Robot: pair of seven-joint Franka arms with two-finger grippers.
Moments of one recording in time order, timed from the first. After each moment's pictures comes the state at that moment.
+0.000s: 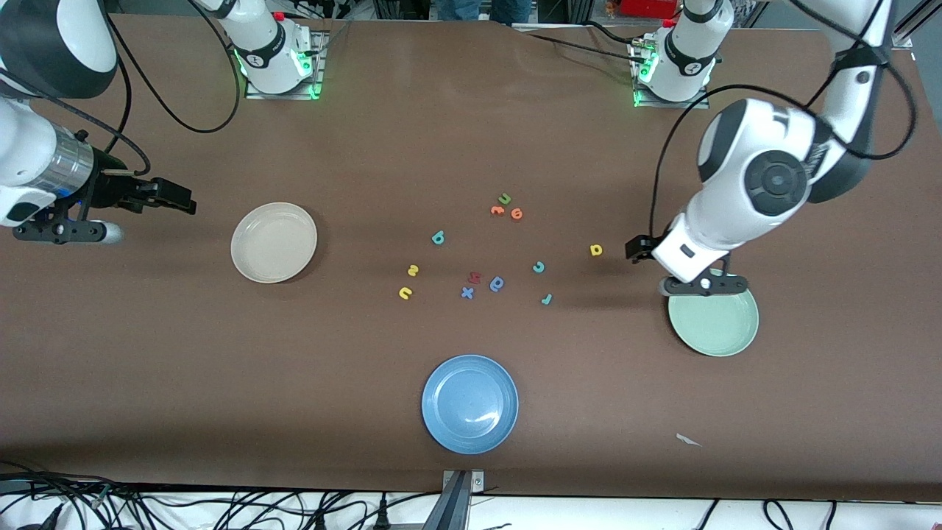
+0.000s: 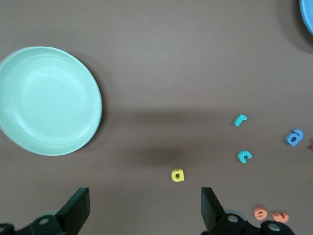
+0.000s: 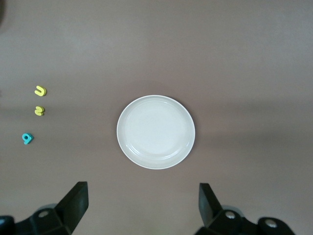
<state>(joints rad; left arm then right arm) -0.24 0.30 -0.07 -1.79 -0.02 2.00 -0.32 0.12 0.10 -0.08 -1.70 0.10 1.68 0.03</state>
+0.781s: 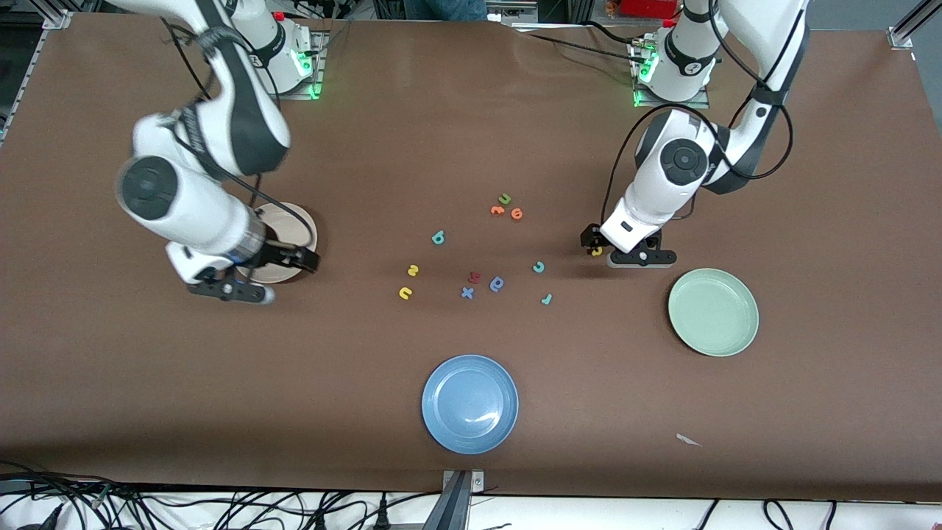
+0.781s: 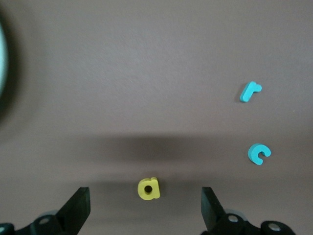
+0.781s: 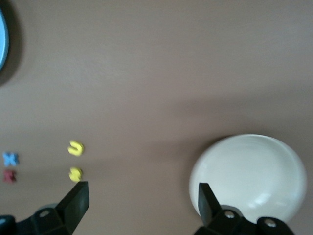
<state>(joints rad) -0.27 0.31 -0.14 -2.22 -0.02 2.58 -0.43 0.39 0.41 -0.07 -1.69 0.09 2.09 0.49</state>
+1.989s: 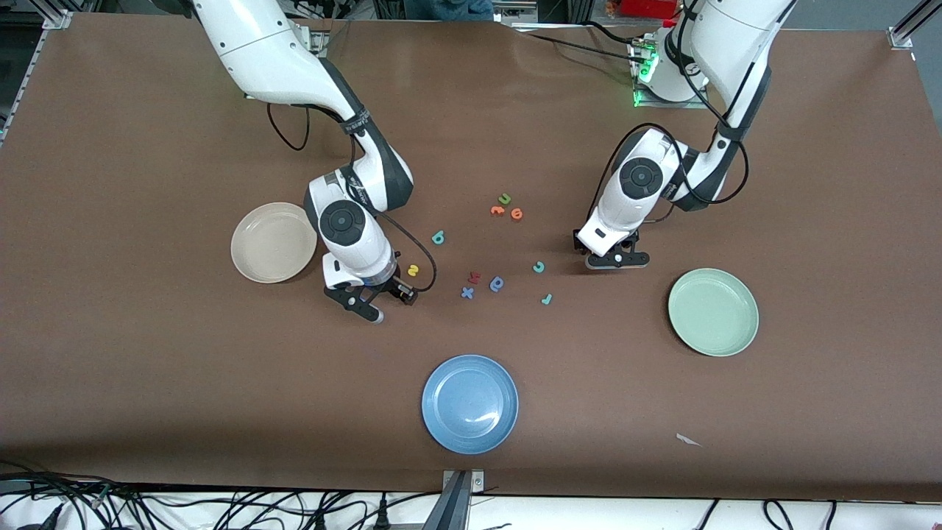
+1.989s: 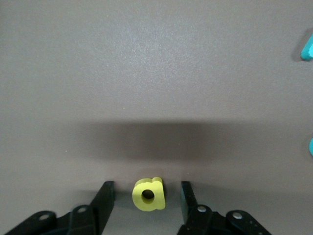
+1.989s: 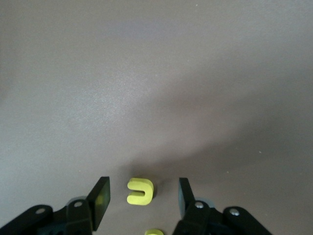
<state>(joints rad) -0.29 0.45 -0.14 -2.22 0.14 2.63 -0.60 0.59 0.73 -0.07 -1.64 0.09 2.46 0.99</state>
